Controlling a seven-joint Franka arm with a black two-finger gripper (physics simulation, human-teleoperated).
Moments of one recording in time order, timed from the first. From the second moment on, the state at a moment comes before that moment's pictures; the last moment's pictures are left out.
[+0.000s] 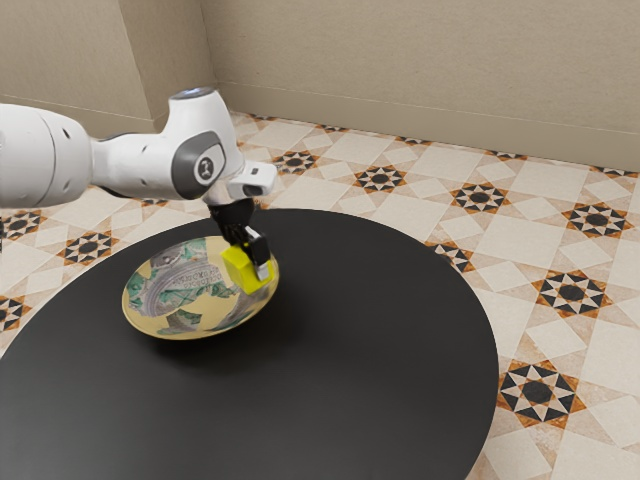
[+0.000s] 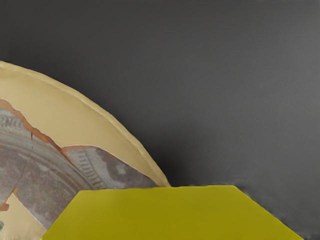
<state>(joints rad) -0.18 0.30 0.19 -1.82 -0.18 2.15 0.52</state>
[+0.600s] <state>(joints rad) -0.13 0.41 0.30 -1.84 -0.19 2.13 0.52</state>
